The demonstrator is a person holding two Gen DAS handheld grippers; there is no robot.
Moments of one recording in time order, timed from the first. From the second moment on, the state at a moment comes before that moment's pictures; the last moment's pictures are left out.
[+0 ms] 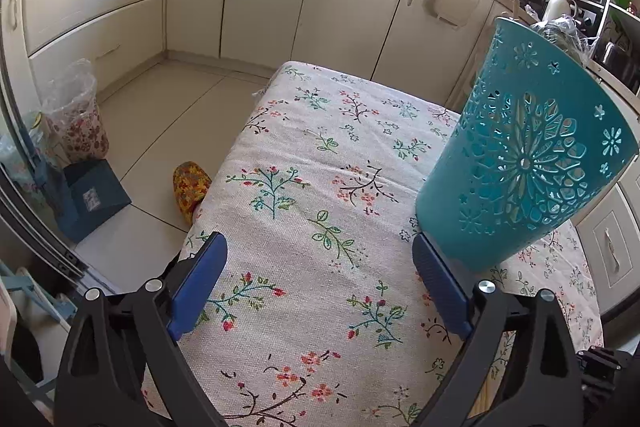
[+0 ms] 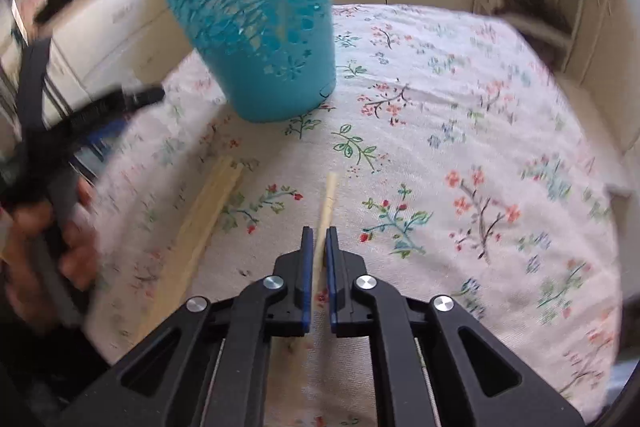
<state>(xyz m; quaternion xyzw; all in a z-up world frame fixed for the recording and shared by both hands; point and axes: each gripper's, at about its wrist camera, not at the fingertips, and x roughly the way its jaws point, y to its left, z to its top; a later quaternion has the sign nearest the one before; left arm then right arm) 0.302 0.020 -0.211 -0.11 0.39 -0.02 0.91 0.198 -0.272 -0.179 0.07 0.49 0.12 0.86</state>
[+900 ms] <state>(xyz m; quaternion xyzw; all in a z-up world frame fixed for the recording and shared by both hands) 0.307 0.021 -0.215 -0.12 0.40 -0.02 0.91 0.316 -0.220 -0.021 0.09 0.17 0.08 0.98</state>
